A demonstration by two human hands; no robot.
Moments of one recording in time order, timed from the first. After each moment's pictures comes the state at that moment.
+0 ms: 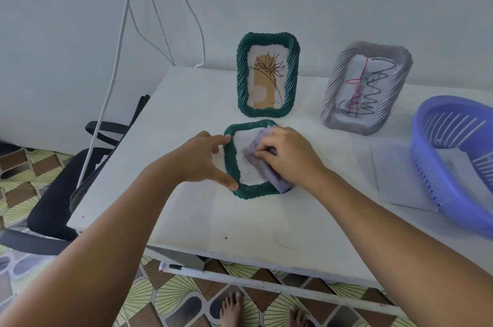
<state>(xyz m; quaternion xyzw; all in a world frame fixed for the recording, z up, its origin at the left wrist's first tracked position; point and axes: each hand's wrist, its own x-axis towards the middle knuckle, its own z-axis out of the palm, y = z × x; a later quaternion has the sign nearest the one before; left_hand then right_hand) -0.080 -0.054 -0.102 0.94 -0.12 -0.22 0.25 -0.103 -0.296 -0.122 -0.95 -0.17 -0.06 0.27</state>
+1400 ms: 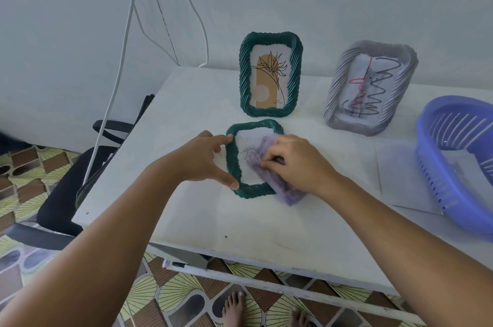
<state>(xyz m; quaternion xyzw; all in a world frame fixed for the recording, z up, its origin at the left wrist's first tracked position) -0.083 -0.056 -0.099 0.94 -0.12 -0.22 0.23 -0.117 -0.310 -0.121 -0.94 -0.23 -0.05 0.26</state>
